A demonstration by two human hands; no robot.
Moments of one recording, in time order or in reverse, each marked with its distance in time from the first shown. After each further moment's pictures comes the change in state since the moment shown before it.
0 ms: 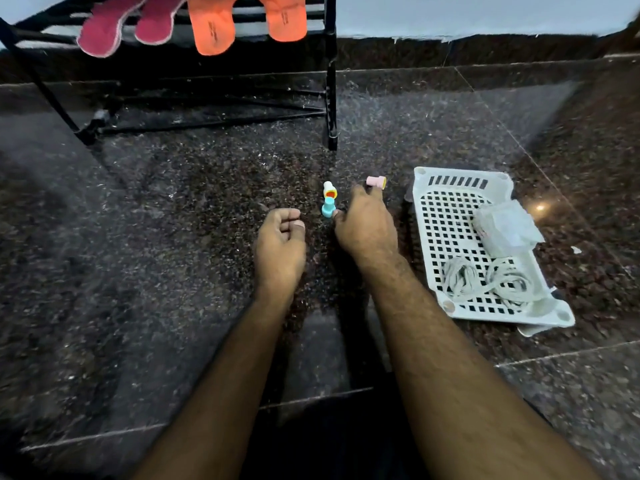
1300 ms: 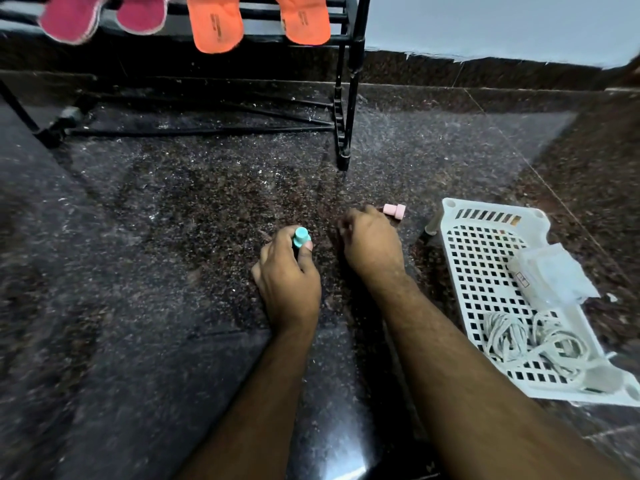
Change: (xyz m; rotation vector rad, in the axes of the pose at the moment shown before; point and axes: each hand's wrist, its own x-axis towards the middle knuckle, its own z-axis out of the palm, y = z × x) left_hand 0.039 -0.037 0.030 0.335 0.234 0.202; right_hand 0.079 0.014 0.063 -0.174 0.050 -0.196
